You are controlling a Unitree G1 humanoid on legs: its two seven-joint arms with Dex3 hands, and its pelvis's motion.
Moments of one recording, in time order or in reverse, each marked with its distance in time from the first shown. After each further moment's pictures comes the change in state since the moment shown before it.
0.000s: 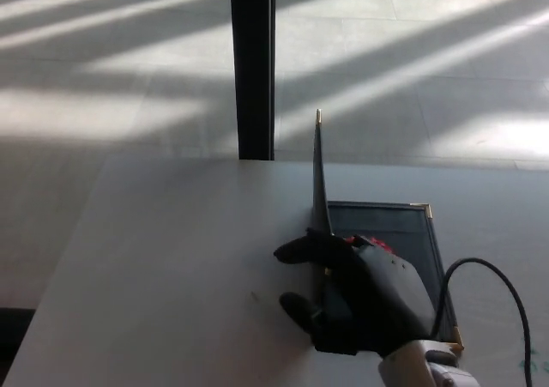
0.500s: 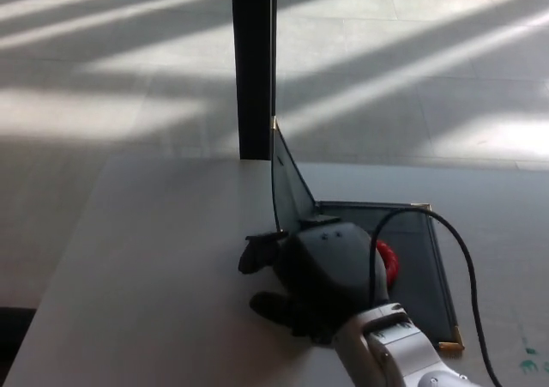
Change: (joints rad) left_arm -0.046 0.000 -0.036 0.000 0.003 0.000 0.001; right_arm -0.277 0.015 0.252 0.199 -0.256 0.057 0.076
